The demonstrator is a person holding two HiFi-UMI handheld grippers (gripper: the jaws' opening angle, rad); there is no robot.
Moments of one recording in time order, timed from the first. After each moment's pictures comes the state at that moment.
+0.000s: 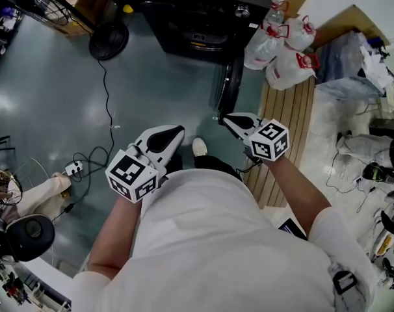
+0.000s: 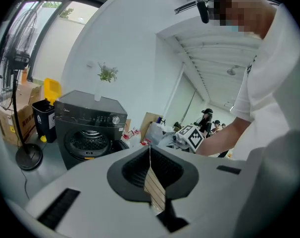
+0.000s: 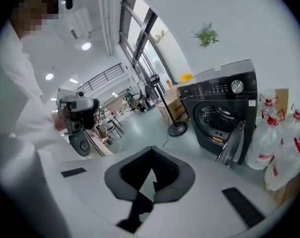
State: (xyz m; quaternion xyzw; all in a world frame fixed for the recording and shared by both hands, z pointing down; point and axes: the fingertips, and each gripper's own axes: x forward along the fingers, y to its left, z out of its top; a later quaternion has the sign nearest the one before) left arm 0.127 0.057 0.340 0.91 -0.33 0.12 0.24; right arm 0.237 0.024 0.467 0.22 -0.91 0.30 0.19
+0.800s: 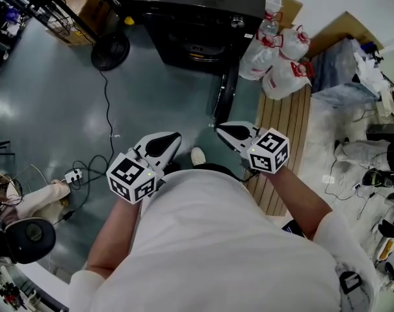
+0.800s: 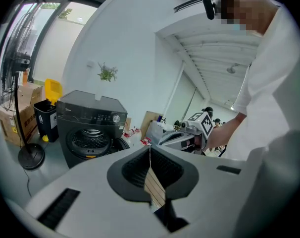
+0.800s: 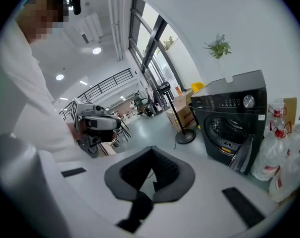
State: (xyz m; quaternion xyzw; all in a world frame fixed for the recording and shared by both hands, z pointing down) left arm 0.122 0.074 0.339 0.90 -0.33 0.13 0.24; right arm 0.217 0.052 0.397 0.19 -0.93 0.27 0.16
